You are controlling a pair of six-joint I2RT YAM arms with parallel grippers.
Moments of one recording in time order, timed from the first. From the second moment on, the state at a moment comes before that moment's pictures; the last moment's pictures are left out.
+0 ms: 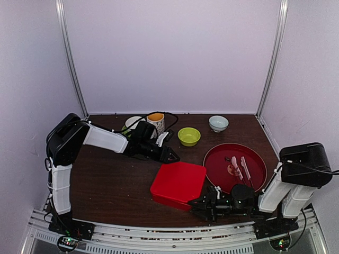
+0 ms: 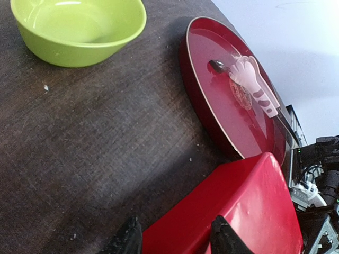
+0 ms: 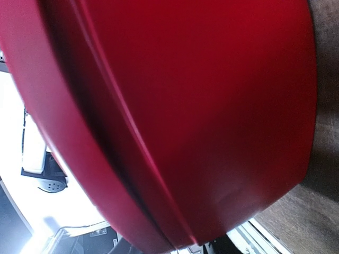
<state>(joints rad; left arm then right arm) -0.73 2.09 1.25 0.13 0.63 -0.37 1.20 1.73 0.16 1.33 -0.10 1.89</state>
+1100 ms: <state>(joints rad) -0.78 2.09 1.30 0.04 0.62 -0.37 1.20 1.22 0.34 0.20 0.03 1.62</state>
